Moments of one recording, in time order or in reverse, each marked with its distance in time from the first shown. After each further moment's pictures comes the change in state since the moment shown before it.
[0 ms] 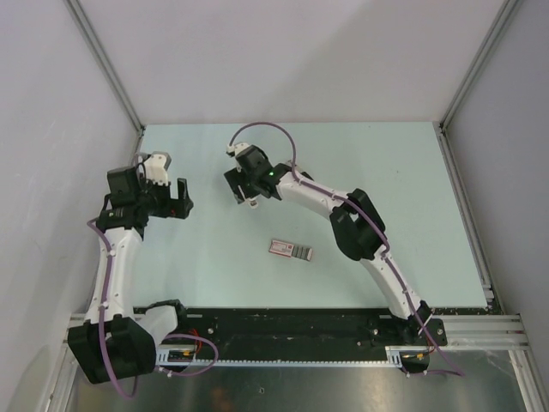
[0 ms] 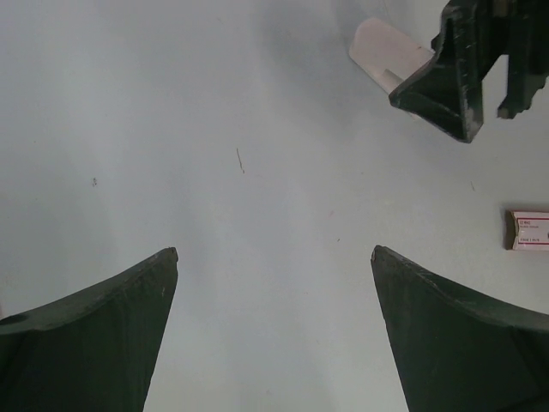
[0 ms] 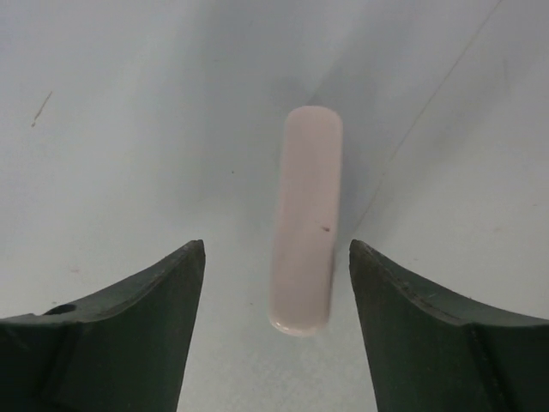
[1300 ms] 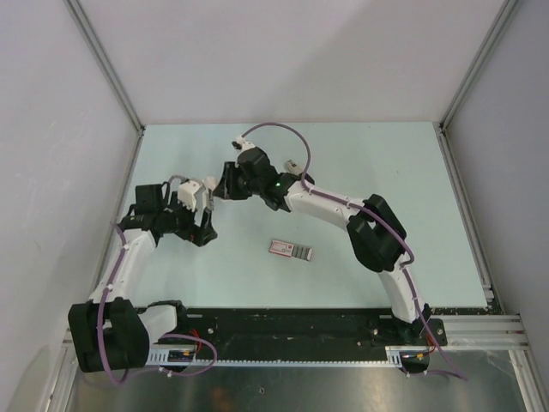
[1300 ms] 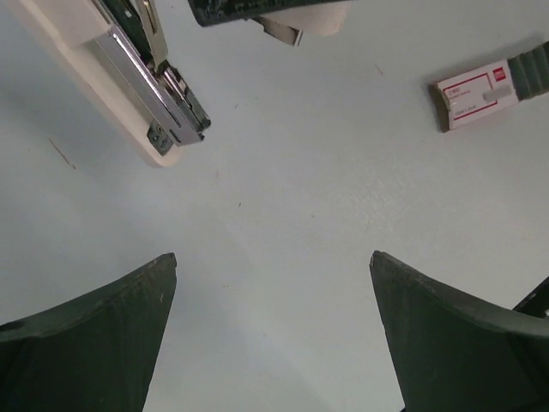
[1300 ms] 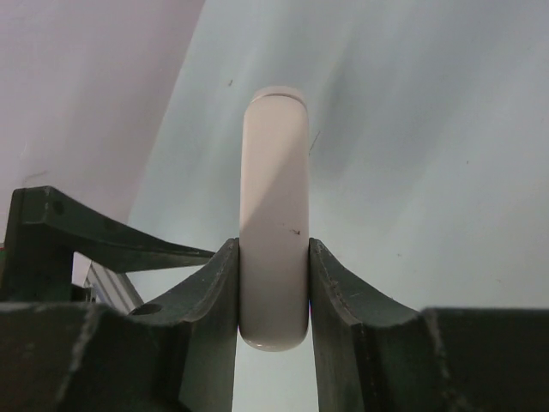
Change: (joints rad) left arm -0.104 0.050 -0.187 0.005 0.236 0.210; right arm 0.070 -0.217 -0.257 0.313 -0.169 0.526
